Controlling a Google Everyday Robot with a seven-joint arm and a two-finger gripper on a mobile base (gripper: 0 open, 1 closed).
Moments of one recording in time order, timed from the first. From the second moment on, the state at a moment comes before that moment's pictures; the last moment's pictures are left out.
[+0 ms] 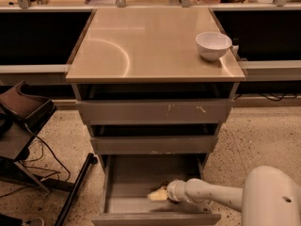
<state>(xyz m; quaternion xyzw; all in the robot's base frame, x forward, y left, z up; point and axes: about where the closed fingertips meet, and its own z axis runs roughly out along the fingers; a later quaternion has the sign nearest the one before) 0.555 -0.066 0.182 -0.23 0.90 0.24 0.28</state>
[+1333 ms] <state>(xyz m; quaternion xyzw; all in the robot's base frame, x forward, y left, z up) 0.501 -0.069 0.103 -0.24 0.94 0.14 0.20</state>
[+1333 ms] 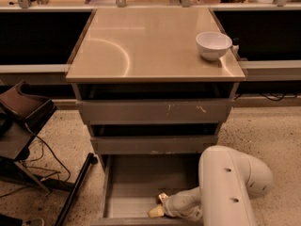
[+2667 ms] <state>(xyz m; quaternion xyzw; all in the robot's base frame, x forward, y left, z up) 0.501 -0.069 0.107 -0.24 0.94 0.14 0.20</state>
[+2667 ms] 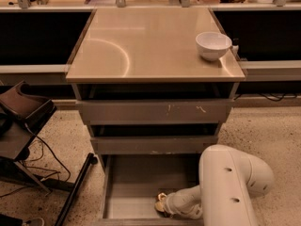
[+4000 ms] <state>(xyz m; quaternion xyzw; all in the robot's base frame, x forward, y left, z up) 0.601 -0.105 0.315 -0.30 0.85 0.22 0.38</state>
